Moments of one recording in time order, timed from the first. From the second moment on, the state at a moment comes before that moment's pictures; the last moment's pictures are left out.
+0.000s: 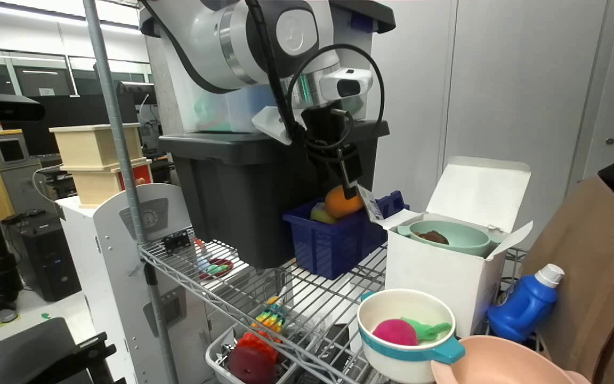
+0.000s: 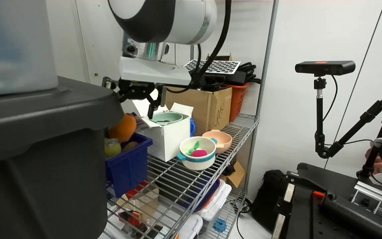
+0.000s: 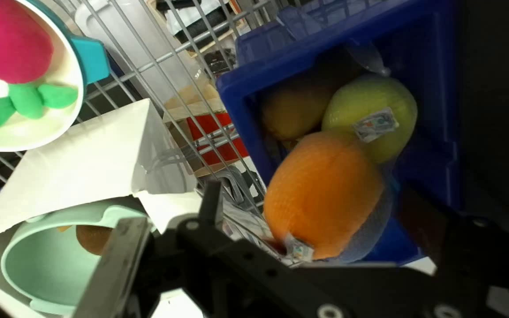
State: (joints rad) arm 0.17 0.60 -0.08 -1.75 0.04 2.67 0.45
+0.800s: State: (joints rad) arm 0.19 0.65 -0.10 -1.72 0.04 2.73 0.48
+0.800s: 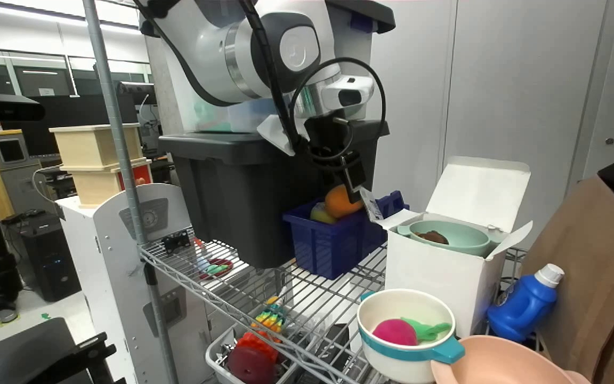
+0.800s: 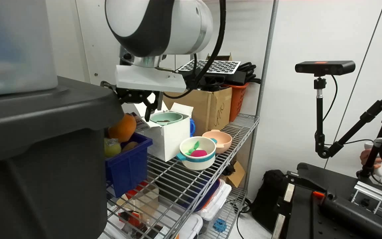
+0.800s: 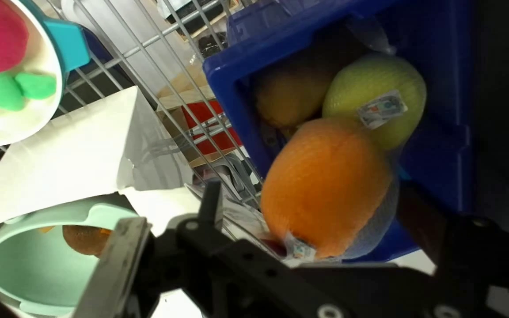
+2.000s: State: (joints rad) arm 0.24 0.72 -0.19 -1.64 0.04 2.73 0.54
